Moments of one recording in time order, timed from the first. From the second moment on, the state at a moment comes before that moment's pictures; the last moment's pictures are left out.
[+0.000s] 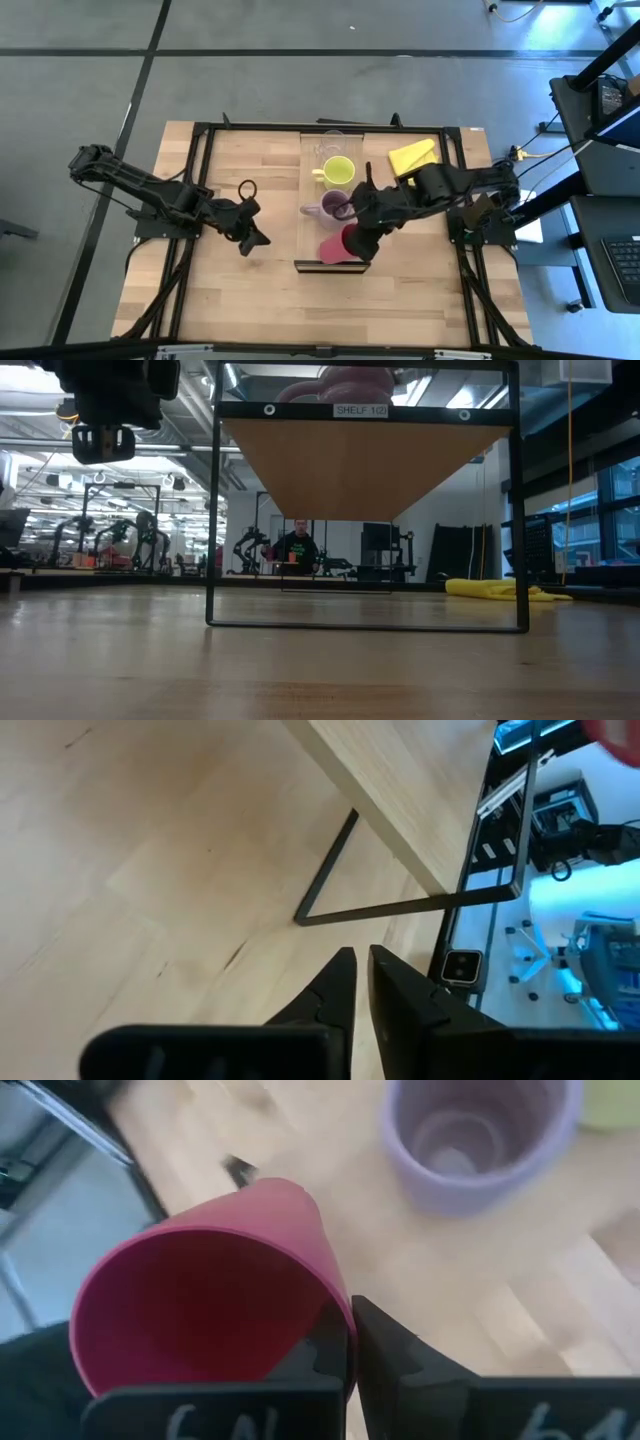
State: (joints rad) left arm -0.31 0.95 0.64 -0.33 -0.04 -1.07; right arm 0.30 1.81 2.20 -1.46 0.06 0.93
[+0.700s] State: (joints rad) left arm -0.31 0.95 0.64 -0.36 -0.01 -1.07; right arm 0.30 1.88 2.20 -1.52 0.04 0.96
